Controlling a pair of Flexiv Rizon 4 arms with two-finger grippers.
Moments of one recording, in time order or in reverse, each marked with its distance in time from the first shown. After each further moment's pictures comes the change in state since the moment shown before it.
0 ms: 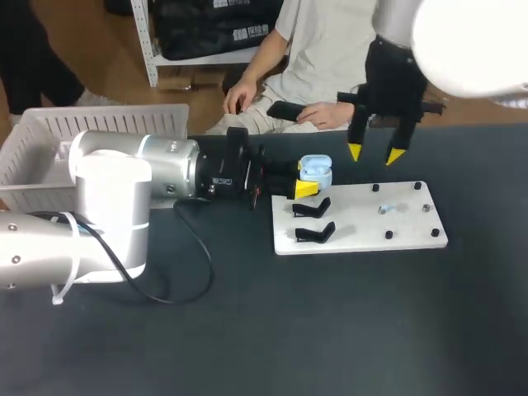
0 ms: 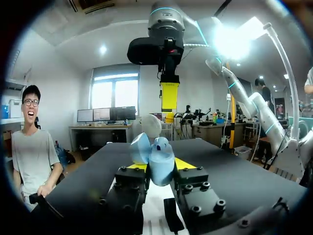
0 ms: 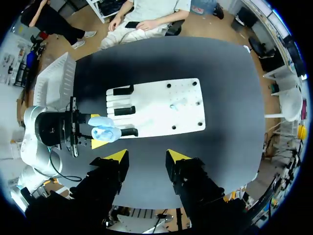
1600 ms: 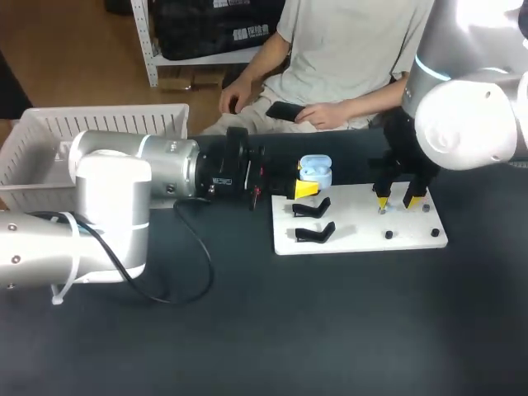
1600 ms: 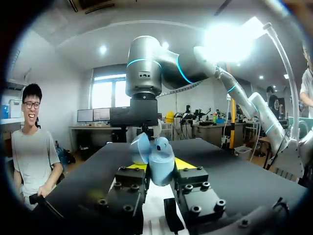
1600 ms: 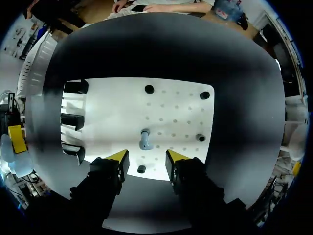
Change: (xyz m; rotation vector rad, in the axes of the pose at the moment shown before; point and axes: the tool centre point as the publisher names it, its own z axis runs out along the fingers) left arm 0.000 0.000 0.000 0.000 0.000 0.000; right arm -0.045 -0.075 0.141 -0.016 0.050 -0.191
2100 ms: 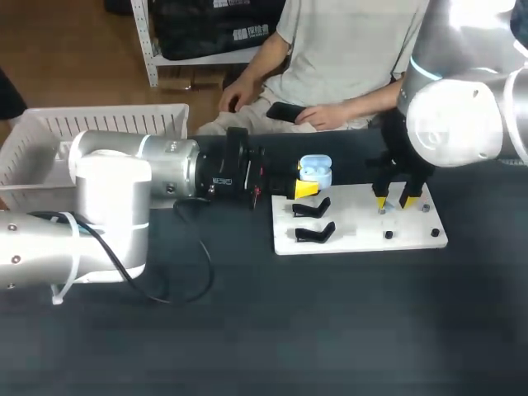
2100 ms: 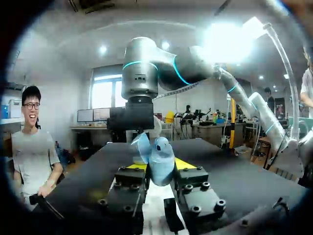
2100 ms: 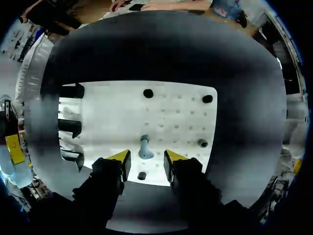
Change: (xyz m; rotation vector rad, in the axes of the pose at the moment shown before) left arm 0.000 0.000 0.000 0.000 0.000 0.000; right arm -0.008 0.000 0.007 0.001 0.008 0.023
